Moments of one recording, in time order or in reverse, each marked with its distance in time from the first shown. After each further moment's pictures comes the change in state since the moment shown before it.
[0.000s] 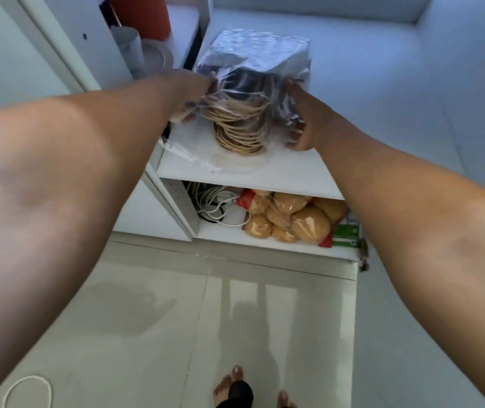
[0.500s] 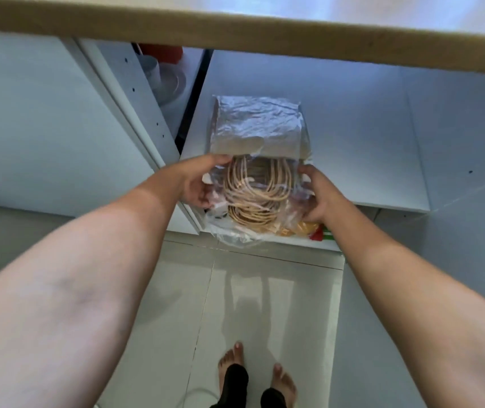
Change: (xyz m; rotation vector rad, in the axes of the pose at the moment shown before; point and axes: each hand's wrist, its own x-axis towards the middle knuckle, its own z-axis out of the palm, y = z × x) left_hand -0.122 -0.057 0.024 -0.208 -0.346 -0.352; right_hand -0.088 0.068 -0.050 0.151 -0.021 0.309
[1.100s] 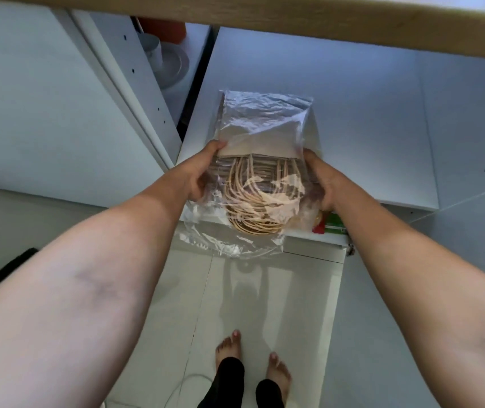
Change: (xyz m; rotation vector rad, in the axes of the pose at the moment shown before) left_hand 0.028 -0.015 0.003 -0.274 0.059 0.085; right_hand 0.017 -0.010 -0.001 -0.270 0.053 -0.097
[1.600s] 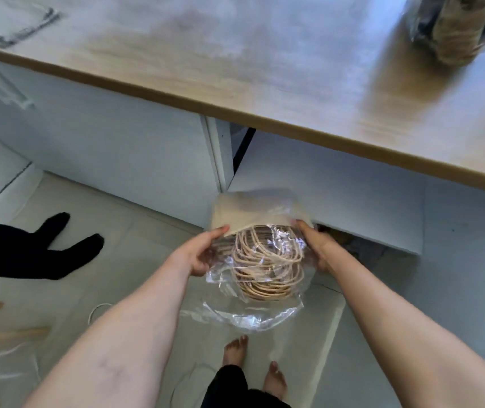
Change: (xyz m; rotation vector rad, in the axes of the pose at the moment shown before) left_hand -0.162 -0.085 -0.055 -0.258 0.032 -0.160; right_hand -0.118 0.030 0.035 -0.189 -0.030 0.040
